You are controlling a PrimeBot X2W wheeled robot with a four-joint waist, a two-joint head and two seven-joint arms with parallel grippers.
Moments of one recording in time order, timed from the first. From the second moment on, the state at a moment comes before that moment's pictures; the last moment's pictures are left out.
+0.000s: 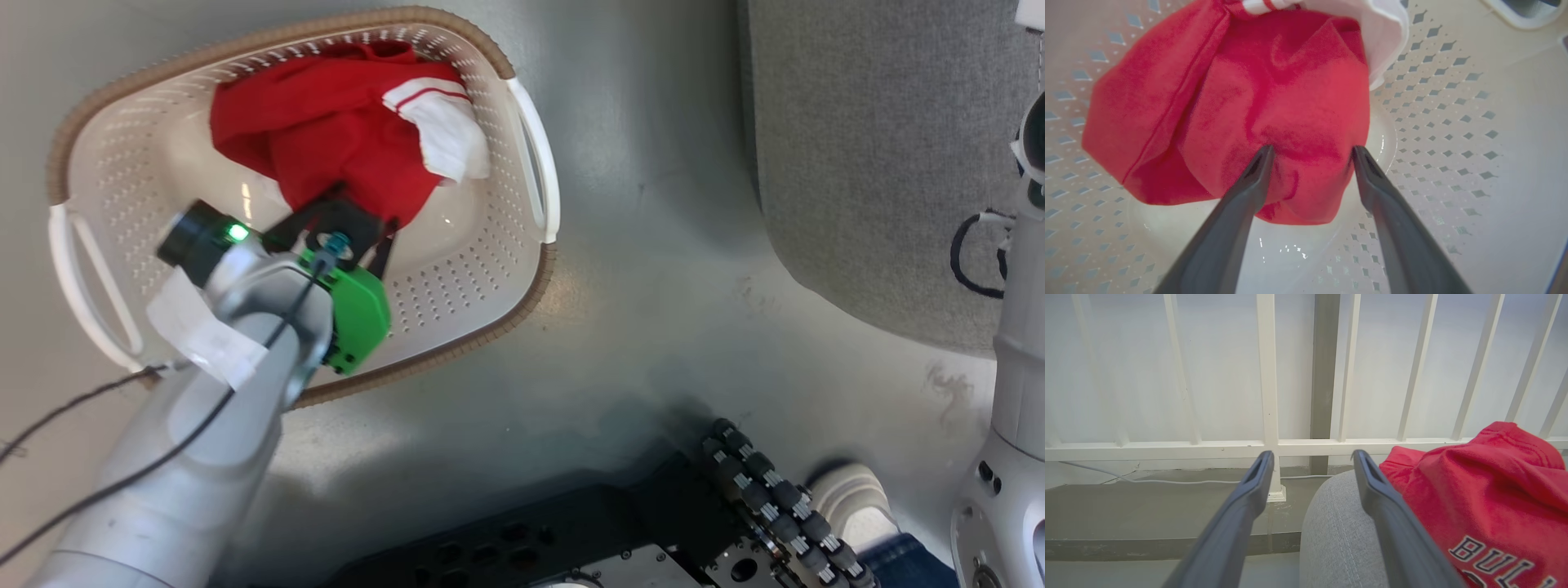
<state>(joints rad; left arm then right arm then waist) -0.72 0.17 -0.66 0.62 -0.11 -0.12 0.00 -0.76 -0.10 -0.02 -0.12 0.19 -0.03 -0.26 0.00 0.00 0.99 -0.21</state>
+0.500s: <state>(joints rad) -0.79 0.17 -0.68 0.72 -0.08 -0.12 -0.06 -0.77 -0.09 -0.04 -0.13 0.19 -0.03 -0.26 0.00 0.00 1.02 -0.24</state>
